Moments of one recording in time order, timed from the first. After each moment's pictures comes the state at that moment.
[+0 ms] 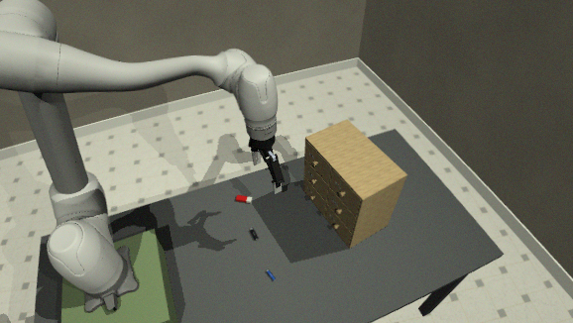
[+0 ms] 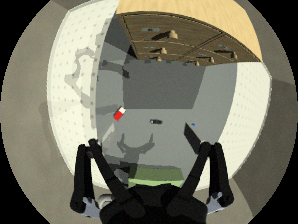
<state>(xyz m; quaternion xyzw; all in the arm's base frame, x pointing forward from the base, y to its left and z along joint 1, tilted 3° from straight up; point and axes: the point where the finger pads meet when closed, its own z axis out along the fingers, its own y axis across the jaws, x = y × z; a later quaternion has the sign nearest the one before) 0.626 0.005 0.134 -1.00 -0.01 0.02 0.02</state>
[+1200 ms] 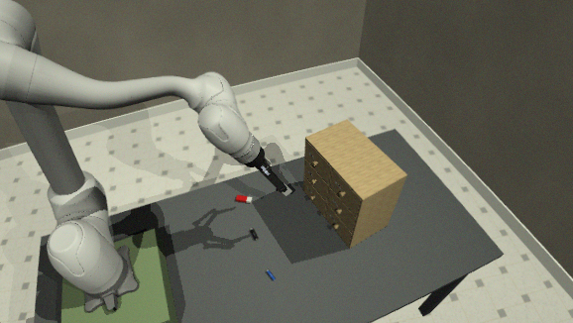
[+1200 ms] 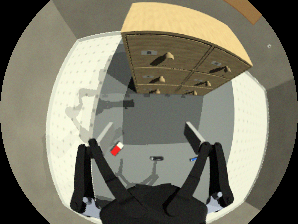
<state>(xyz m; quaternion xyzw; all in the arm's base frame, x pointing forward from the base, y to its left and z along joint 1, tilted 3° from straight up) 0.662 0.006 0.096 -0.98 -0.01 -0.20 0.01</state>
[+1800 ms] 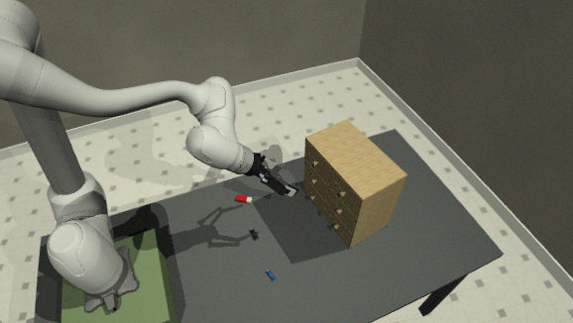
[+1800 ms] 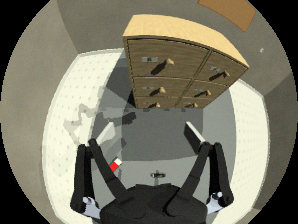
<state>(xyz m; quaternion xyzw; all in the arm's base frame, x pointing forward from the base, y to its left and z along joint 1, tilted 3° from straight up) 0.680 0.008 0.077 -0.95 0.00 -0.30 0.01</state>
